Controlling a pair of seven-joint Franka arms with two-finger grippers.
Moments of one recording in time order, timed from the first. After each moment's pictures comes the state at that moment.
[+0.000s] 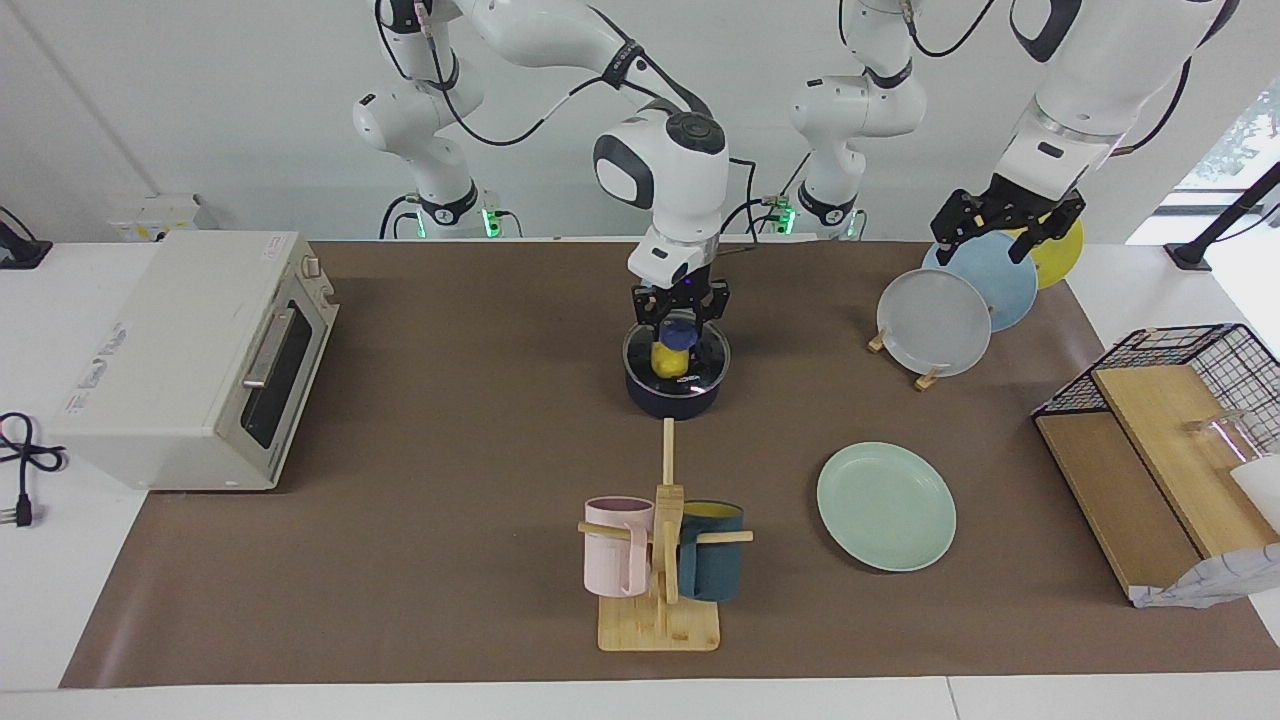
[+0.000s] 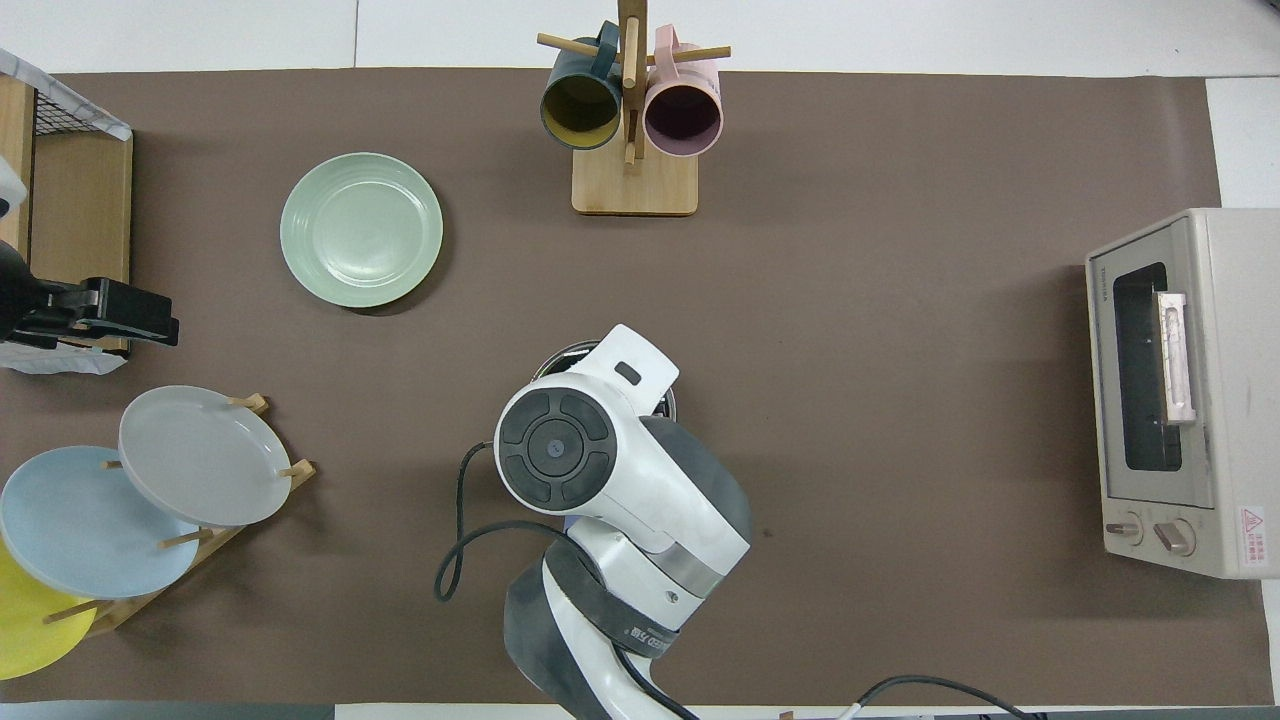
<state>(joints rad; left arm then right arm) -0.09 -0.05 -0.03 -1.61 0.00 1.52 -0.06 0.76 0.30 0.00 -1.75 -0.07 2.10 0.72</state>
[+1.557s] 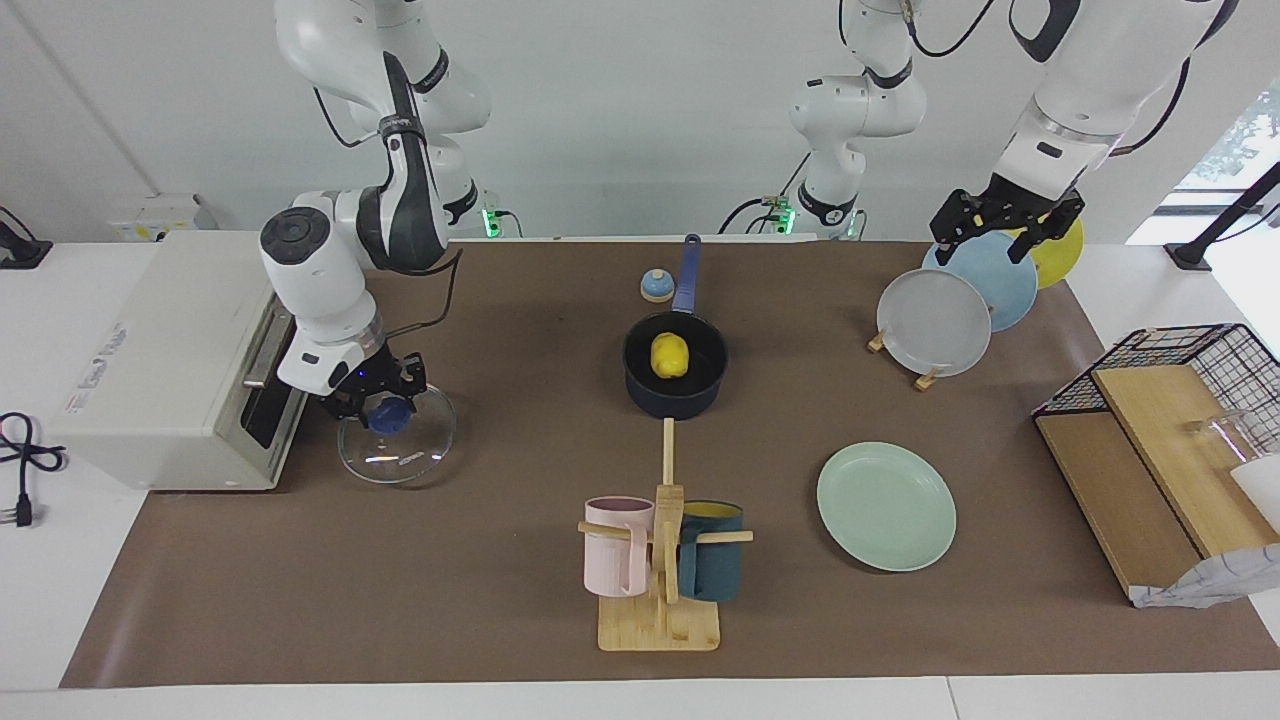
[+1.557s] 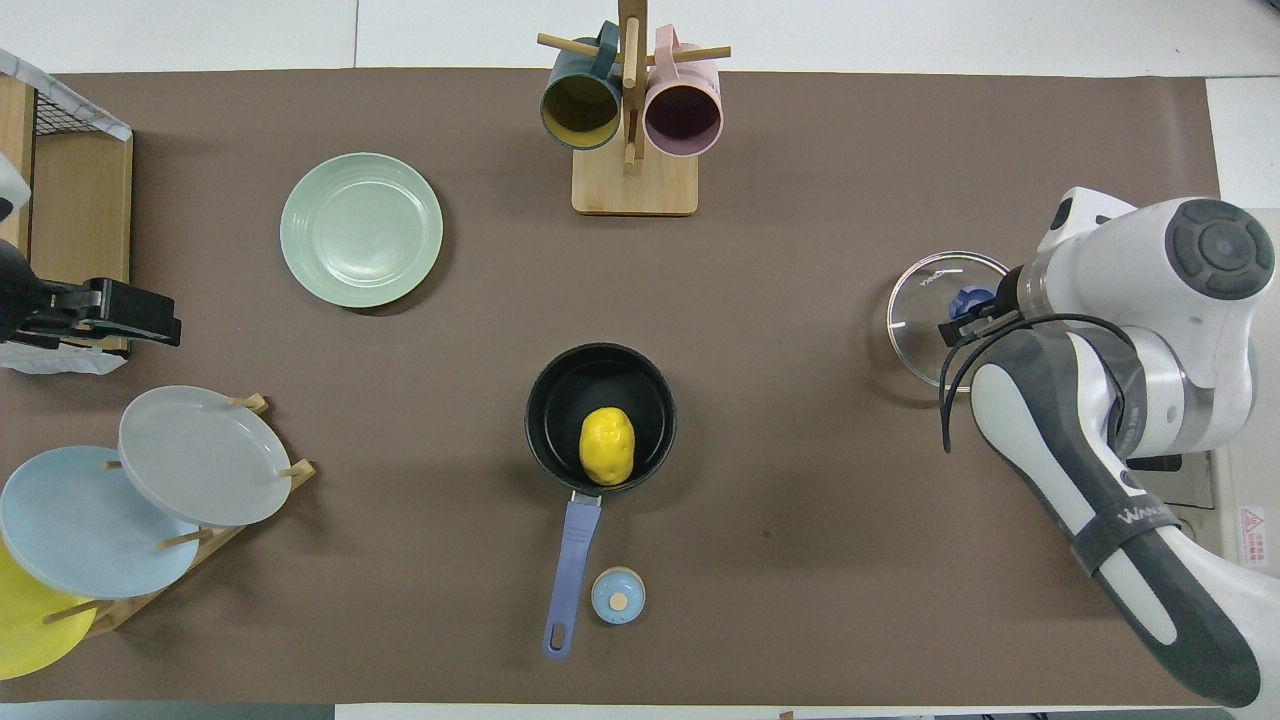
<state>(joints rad) -0.09 -0.05 -0.04 -1.61 0.00 1.52 -0.06 0.05 0.13 -0.02 -2.11 -0.03 2.30 -0.34</state>
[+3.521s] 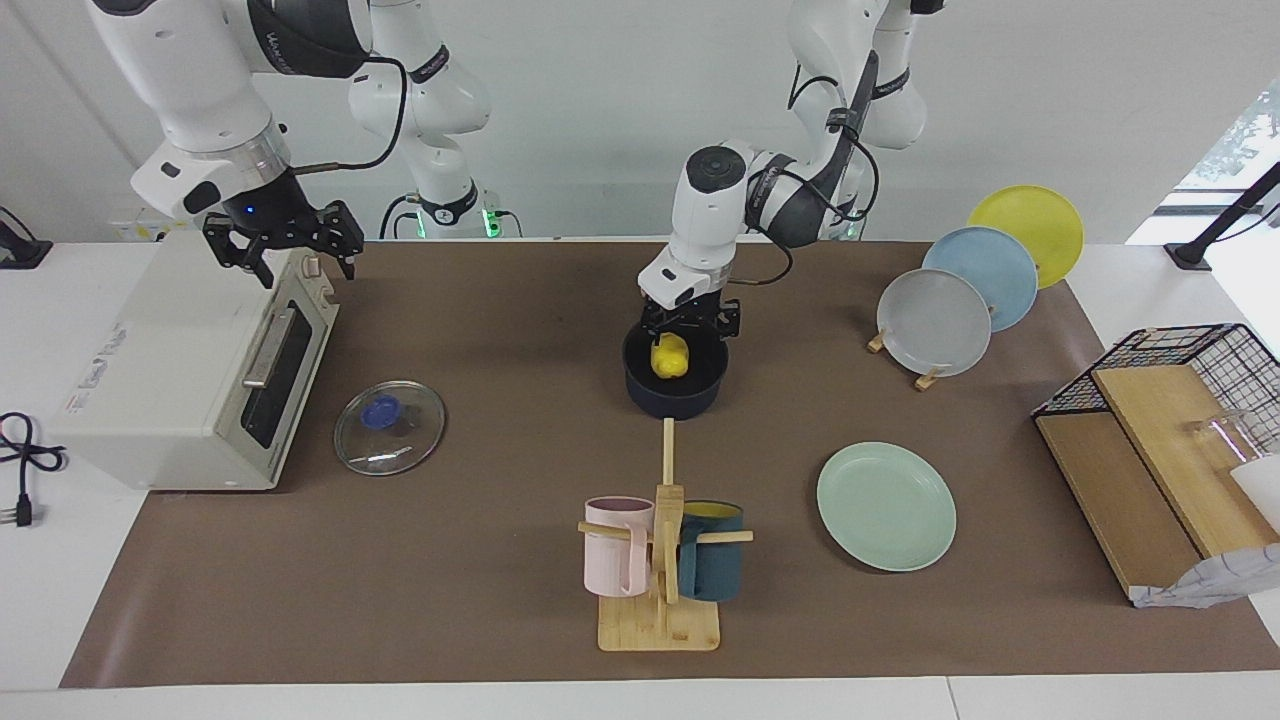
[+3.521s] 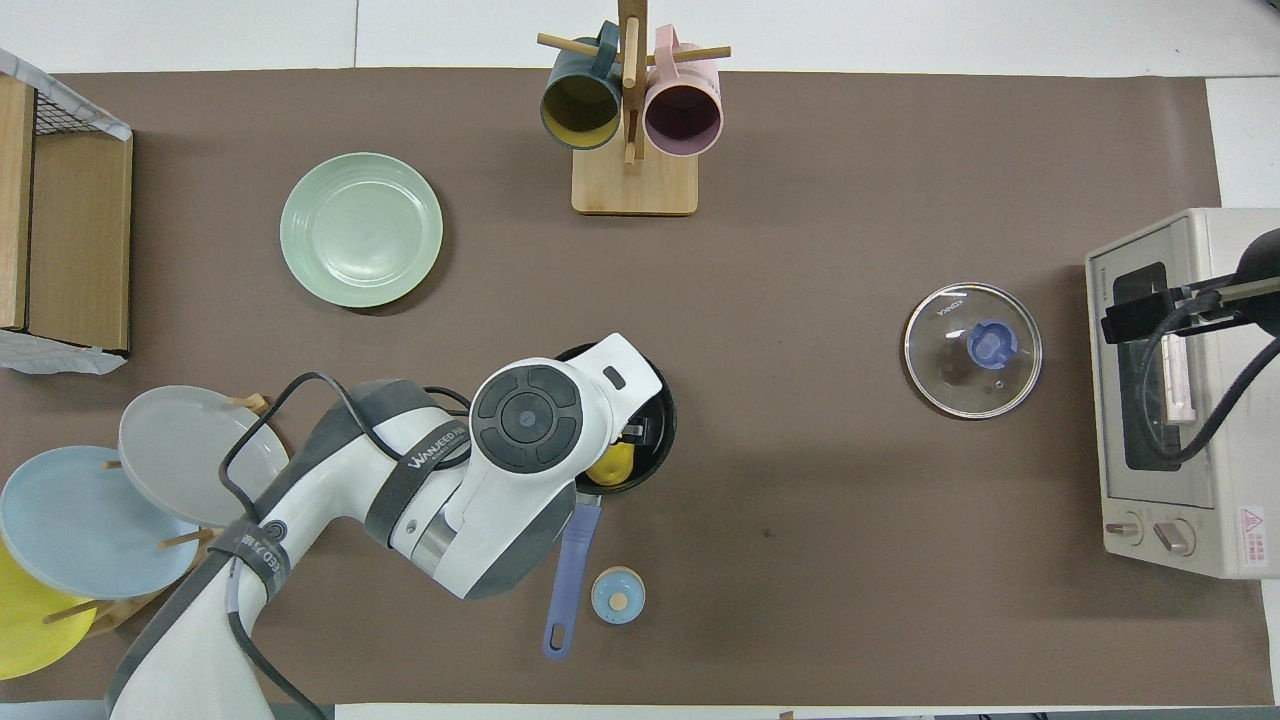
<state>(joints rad) -0.66 0.16 -0.08 -2.05 -0.01 2.24 -0.56 -0.01 -0.06 0.00 -1.68 -0.03 1.61 -0.14</state>
